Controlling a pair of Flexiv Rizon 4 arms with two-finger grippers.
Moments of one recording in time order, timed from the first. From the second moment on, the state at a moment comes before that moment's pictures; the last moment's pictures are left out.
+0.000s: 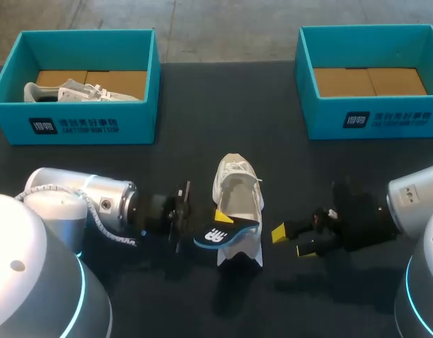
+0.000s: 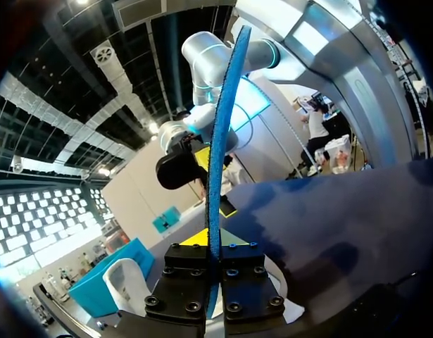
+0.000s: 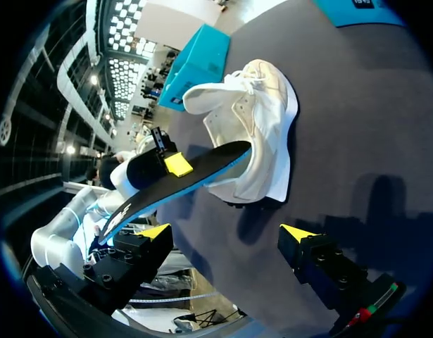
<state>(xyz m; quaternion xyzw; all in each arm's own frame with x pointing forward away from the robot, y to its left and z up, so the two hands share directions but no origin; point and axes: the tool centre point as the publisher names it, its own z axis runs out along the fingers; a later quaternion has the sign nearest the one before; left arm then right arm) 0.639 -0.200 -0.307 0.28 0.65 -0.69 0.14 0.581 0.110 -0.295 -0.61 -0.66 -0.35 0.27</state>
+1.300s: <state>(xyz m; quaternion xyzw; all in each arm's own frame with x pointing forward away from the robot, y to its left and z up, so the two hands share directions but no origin) 0.639 -0.199 -0.310 0.27 0.67 -0.68 0.14 0.579 0.129 -0.308 -0.61 -0.66 -0.36 0.26</state>
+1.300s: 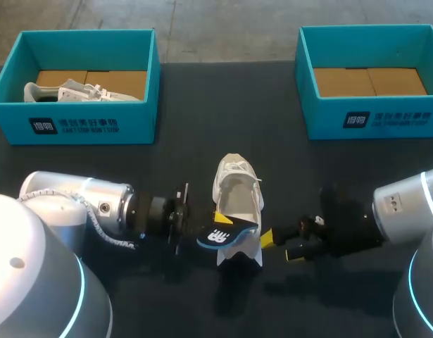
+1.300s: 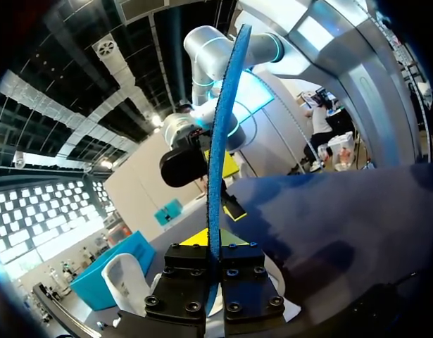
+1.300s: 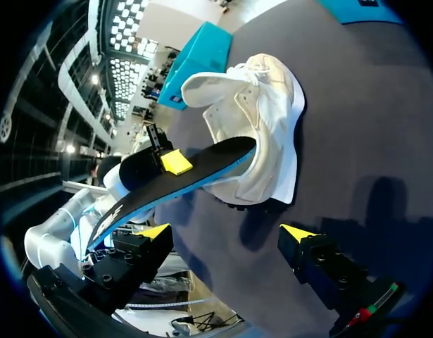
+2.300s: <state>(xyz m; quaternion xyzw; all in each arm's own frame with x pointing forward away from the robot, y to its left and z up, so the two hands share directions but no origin) 0.650 -0.201 -0.322 0.26 0.67 -0.67 0.15 0.579 0.129 -0.308 -0.61 -0.66 -0.36 0.26</state>
